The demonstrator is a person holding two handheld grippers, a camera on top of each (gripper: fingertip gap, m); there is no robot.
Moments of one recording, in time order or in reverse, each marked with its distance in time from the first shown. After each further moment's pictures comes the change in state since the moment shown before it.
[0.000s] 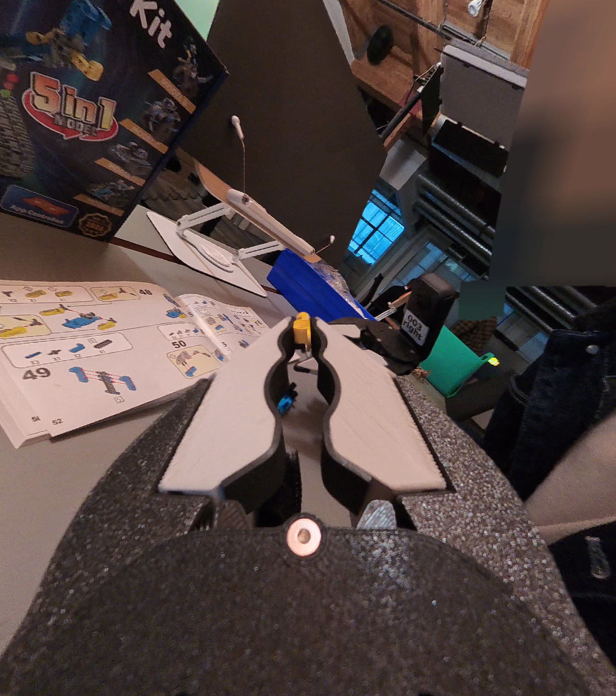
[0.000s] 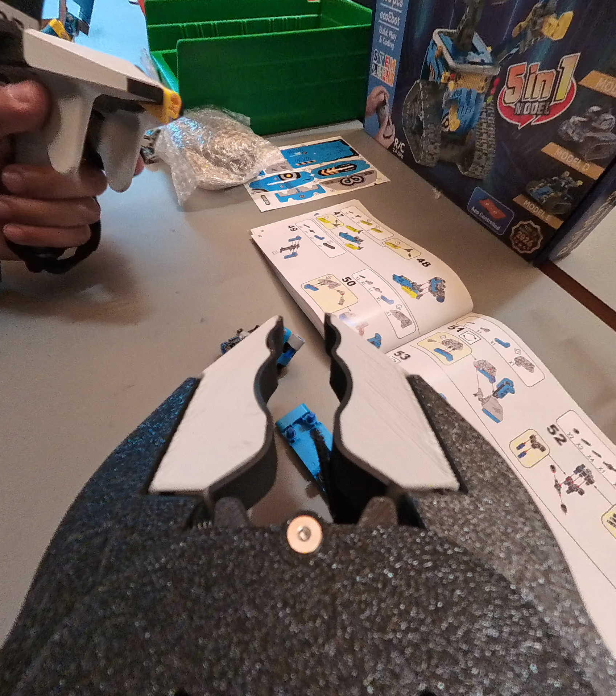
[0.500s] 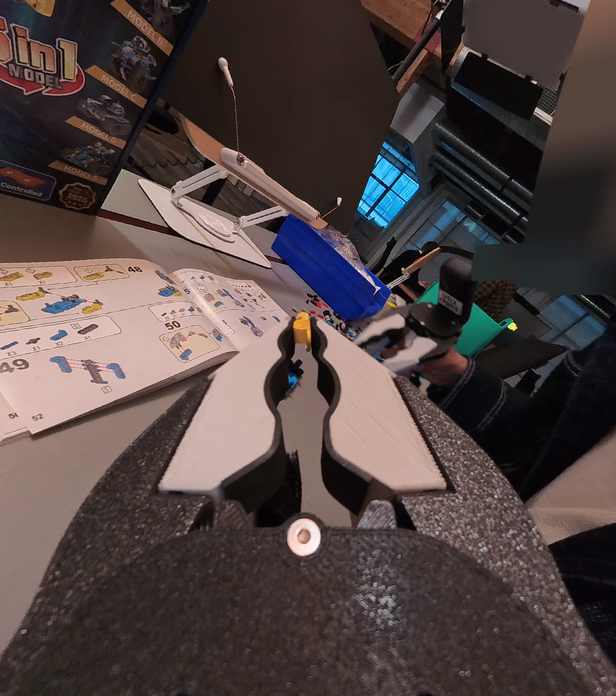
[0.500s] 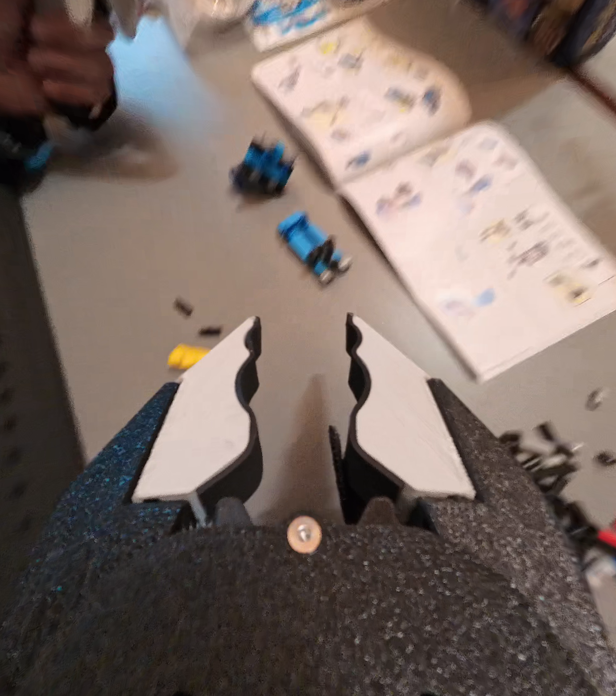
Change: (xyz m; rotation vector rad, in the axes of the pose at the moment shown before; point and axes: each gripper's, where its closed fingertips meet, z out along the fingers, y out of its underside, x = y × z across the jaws) left arm 0.002 0.020 0.012 -0.104 -0.019 0.043; right arm 0.010 0.071 -0.118 -0.267 -0.095 0.099
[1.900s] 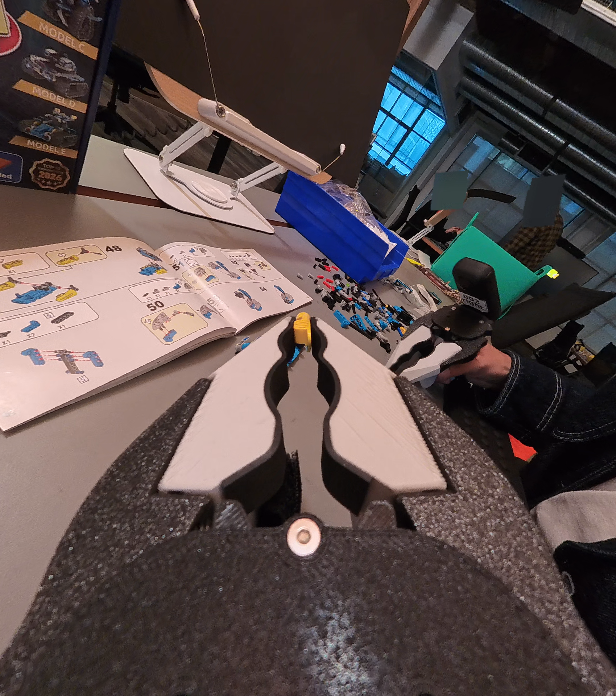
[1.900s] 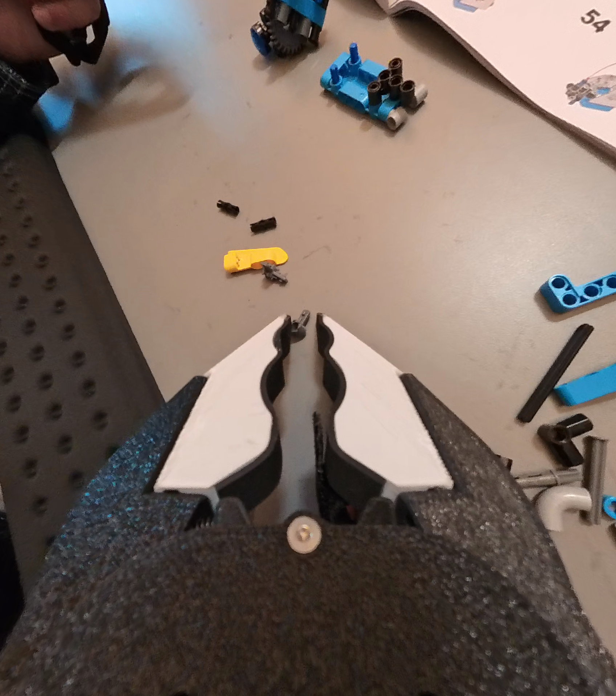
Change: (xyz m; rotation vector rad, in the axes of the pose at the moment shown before) left arm 0.014 0.024 0.009 -0.116 -0.035 0.102; right arm -0.049 0.072 -0.007 -0.077 -0.043 0.221
